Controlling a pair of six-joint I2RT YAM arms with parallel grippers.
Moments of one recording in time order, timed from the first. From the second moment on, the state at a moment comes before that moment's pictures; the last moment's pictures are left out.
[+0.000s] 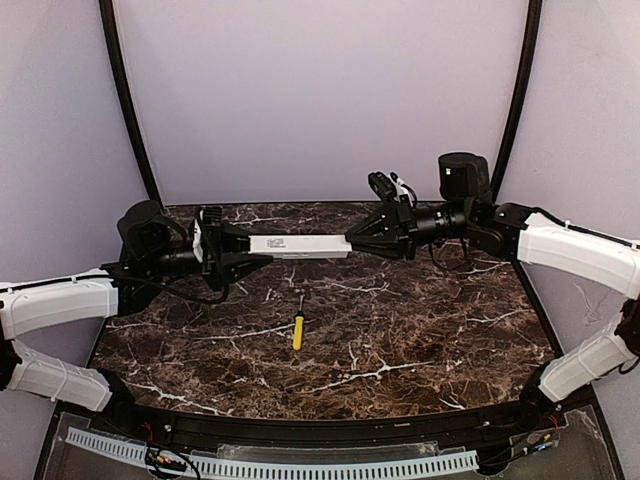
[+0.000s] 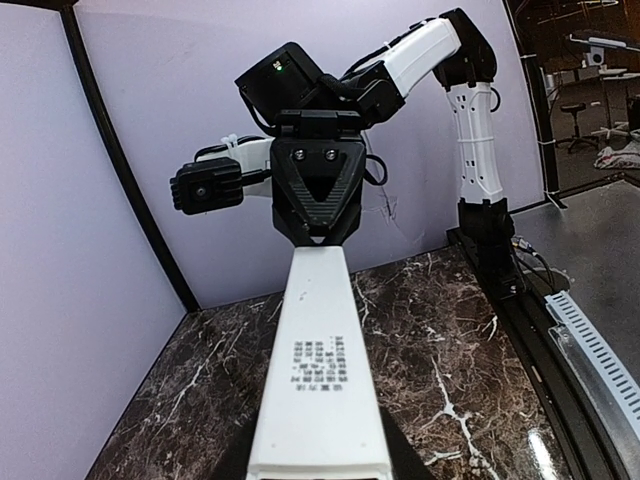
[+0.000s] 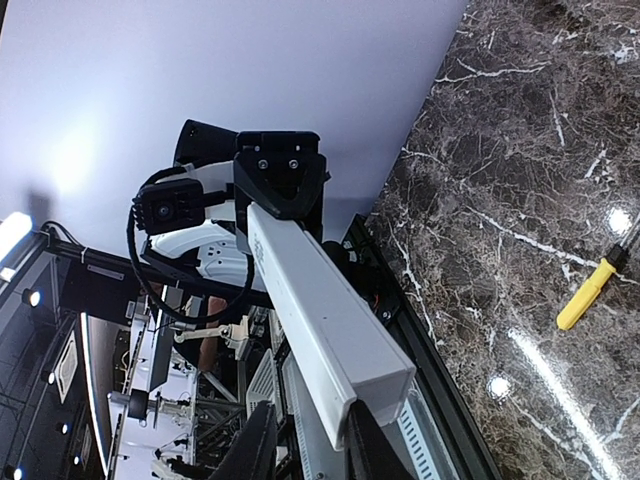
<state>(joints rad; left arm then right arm) -0.62 1.17 0.67 0.55 0.84 0.29 0.73 1.36 1.11 -0.04 -0.89 0.95</state>
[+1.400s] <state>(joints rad) -0.61 1.17 0.67 0.49 0.82 0.32 0.74 1.36 1.17 -0.07 -0.88 0.92</state>
